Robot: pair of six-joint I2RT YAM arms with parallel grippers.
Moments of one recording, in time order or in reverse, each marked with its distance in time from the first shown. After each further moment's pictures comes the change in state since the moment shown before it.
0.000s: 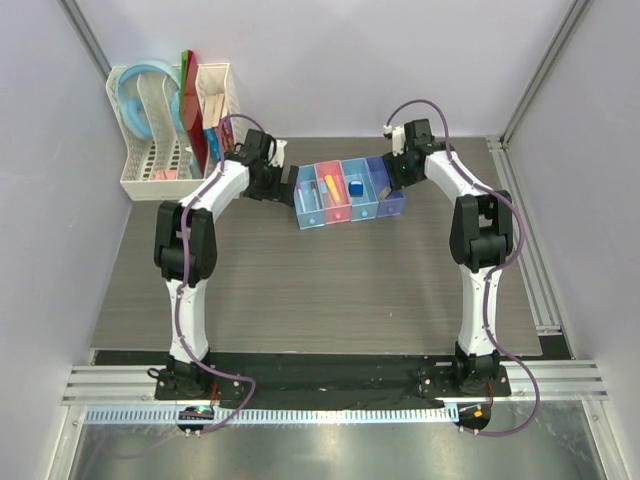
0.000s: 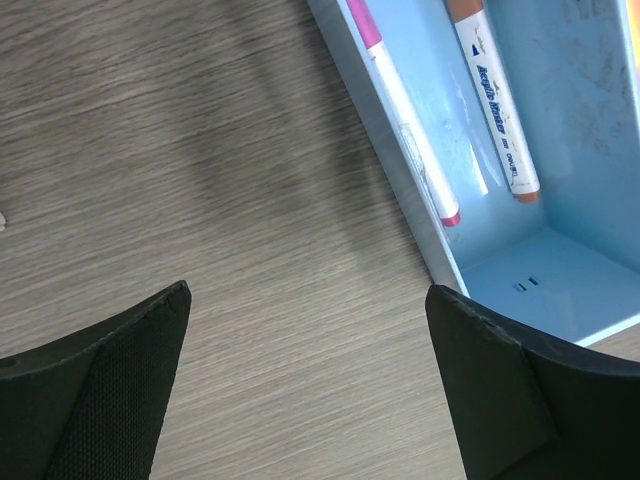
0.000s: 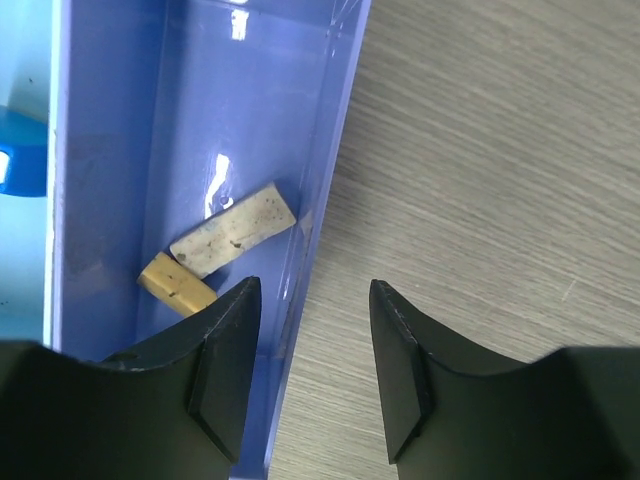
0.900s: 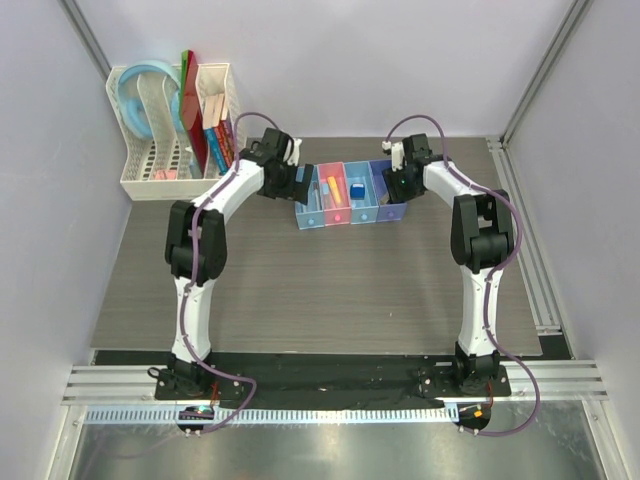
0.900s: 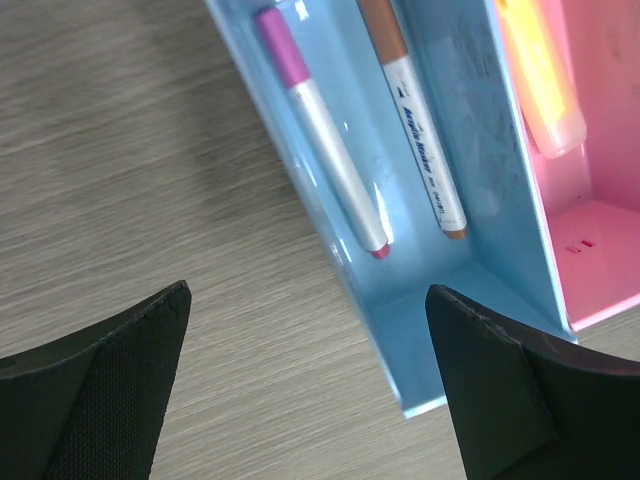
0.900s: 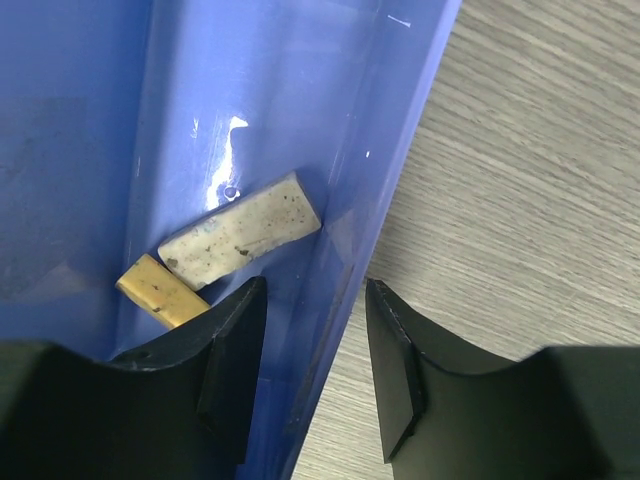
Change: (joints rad) left arm -0.068 0.034 0.082 -0.013 -0.034 -0.061; right arm 0.001 -0.013 -0.153 0.058 -0.027 0.017
